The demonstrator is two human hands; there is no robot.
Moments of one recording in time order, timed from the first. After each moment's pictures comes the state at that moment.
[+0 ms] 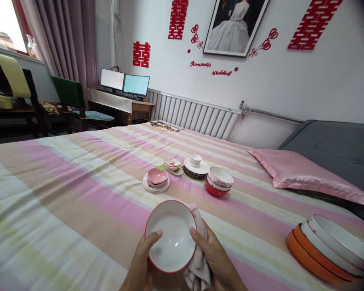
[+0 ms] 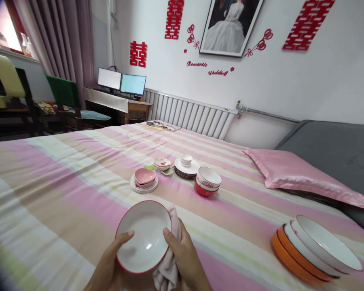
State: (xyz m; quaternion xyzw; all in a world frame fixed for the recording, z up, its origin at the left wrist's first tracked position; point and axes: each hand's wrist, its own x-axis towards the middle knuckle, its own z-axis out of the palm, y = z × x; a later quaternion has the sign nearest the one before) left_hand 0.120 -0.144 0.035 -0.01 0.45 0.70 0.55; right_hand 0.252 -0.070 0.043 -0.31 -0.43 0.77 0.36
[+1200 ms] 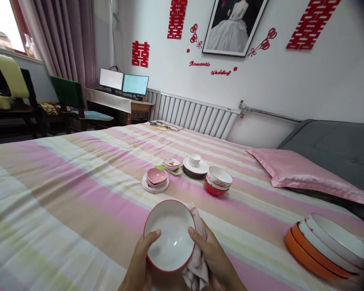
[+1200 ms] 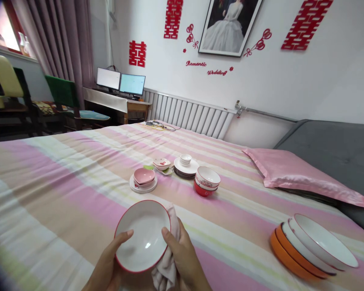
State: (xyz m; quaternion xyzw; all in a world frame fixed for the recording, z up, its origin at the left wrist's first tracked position) left_hand 0.122 -0.143 0.041 0.00 0.46 0.70 0.54; right_hand 0.251 -0.071 0.046 -0.30 -0.44 0.77 0.36
